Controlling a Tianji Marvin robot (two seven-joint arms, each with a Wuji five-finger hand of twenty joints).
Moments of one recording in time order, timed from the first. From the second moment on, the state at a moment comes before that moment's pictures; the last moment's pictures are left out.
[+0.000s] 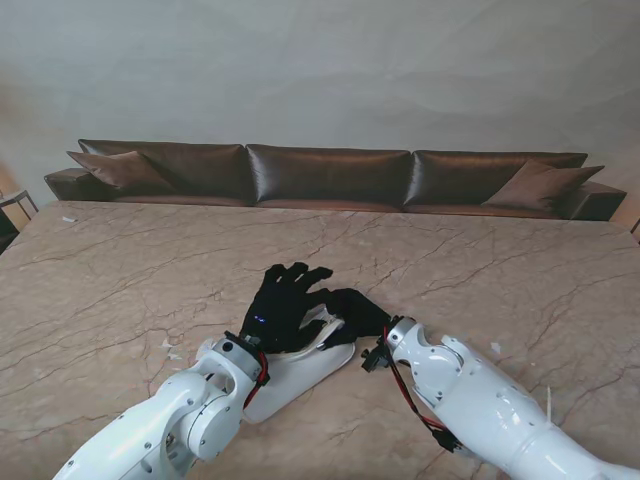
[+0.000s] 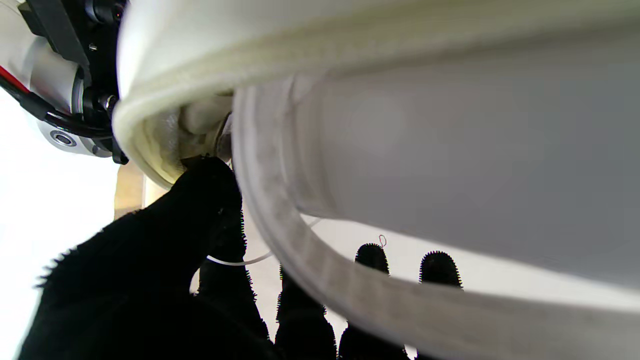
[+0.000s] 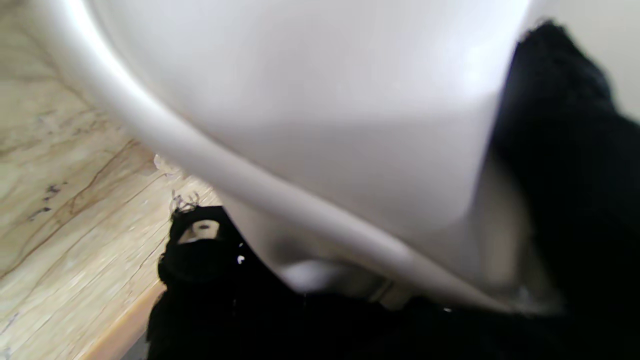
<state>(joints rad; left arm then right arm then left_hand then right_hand) 1.46 -1.09 -0.87 -1.66 0.98 0.06 0.26 -1.13 -1.21 0.77 -0.94 -0.18 -0.64 -0.05 0.75 -0.39 0.67 -0.17 0.38 -0.34 0.94 0.78 0.24 -0.10 0.30 0.42 0.17 0.10 0.26 0.60 -0.07 0.21 0.53 0.67 0.34 -1.07 1.21 -0.38 0.83 -0.07 0.95 0.91 1.07 -0.06 0.80 0.76 0.90 0.11 0.97 1.04 0.66 0.18 1.60 1.00</state>
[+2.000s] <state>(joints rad) 1.57 -1.08 -1.14 -1.75 0.57 -0.18 -0.16 -1.17 -1.22 0.80 -0.98 -0.31 -0.58 -0.14 0.65 -0.62 1.26 -0.25 0.71 -0.14 1.06 0.90 0.31 -0.09 0.42 0.46 0.10 0.08 0.18 0.59 -0.07 0.15 0.13 0.56 0.35 -0.99 1.17 -0.38 0.89 -0.08 0.99 1.02 1.12 -0.06 0.82 0.76 0.96 0.10 0.97 1.02 0.72 0.19 1.62 1.01</state>
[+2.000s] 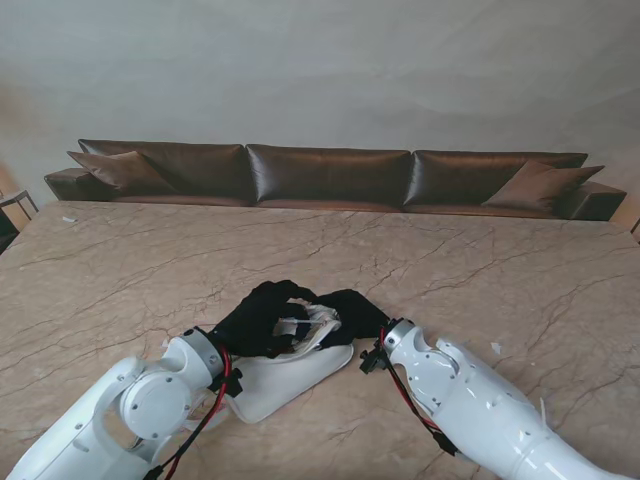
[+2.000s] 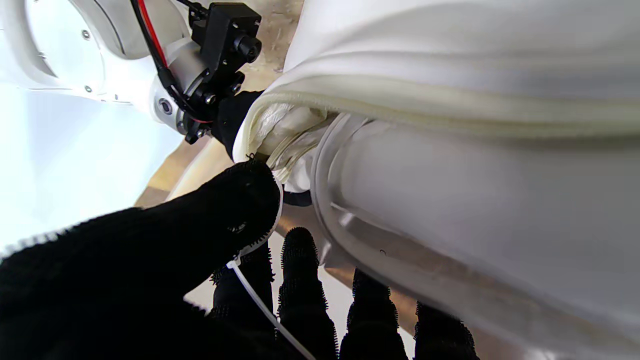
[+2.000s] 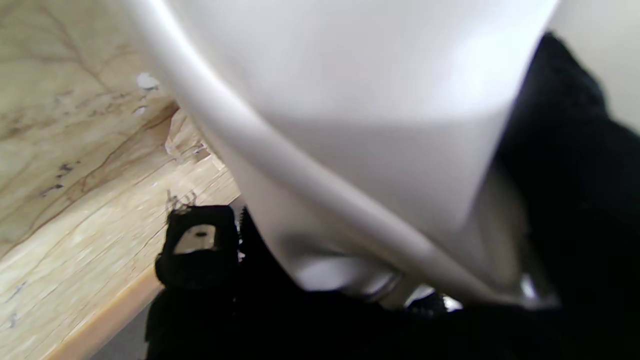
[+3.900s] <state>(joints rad) 1.80 -1.06 -1.54 -1.80 0.54 -0.39 -0.30 -1.24 -1.24 0.93 -0.95 -0.54 -0.61 -0.40 0.43 -0.54 1.27 -0.18 0.69 -0.23 0.91 0.99 0.34 -0.08 0.37 0.50 0.10 0.07 0.14 0.58 -0.06 0.15 0.08 0.39 0.25 -0.84 0.83 -0.38 1.10 -0.10 0.99 1.00 1.27 -0.04 0.87 0.75 1.10 0.13 1.19 1.10 0.78 0.23 1.65 1.02</state>
